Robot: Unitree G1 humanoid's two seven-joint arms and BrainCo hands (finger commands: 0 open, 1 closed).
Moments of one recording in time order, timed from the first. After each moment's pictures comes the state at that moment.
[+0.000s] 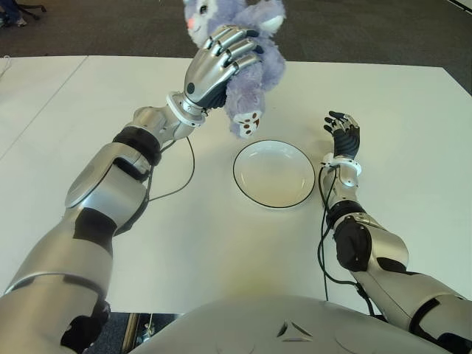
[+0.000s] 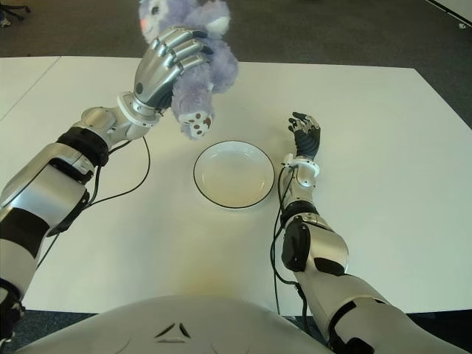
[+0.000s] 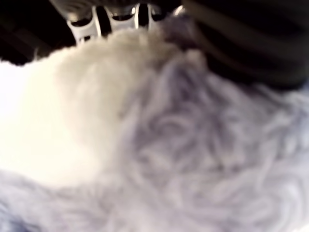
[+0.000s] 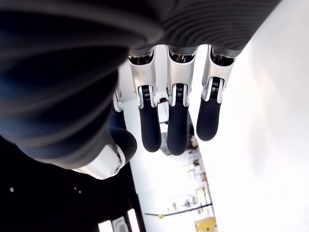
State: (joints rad) left arm -1.04 0.43 -0.72 0.98 1.06 -0.75 1.29; right arm -0.63 -0.08 -0.48 1.21 0.09 -0.62 -0.04
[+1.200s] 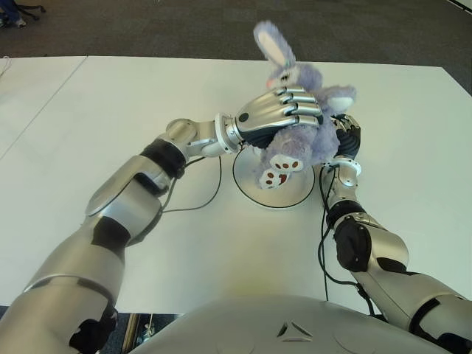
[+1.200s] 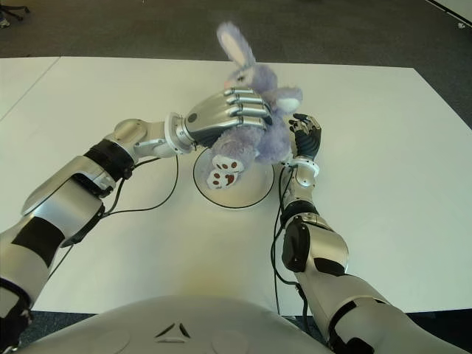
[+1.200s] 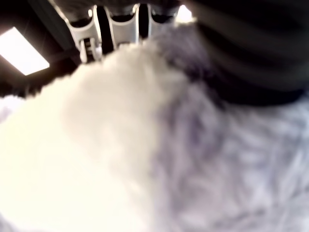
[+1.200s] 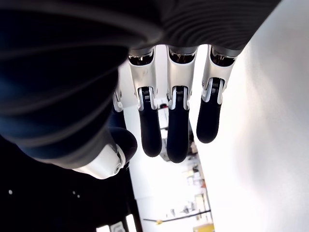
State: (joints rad) left arm -0.93 0.33 -0.74 0.78 0.93 -1.01 0.72; right arm -0.63 -0.08 -0.45 1.21 0.07 -0.62 -0.10
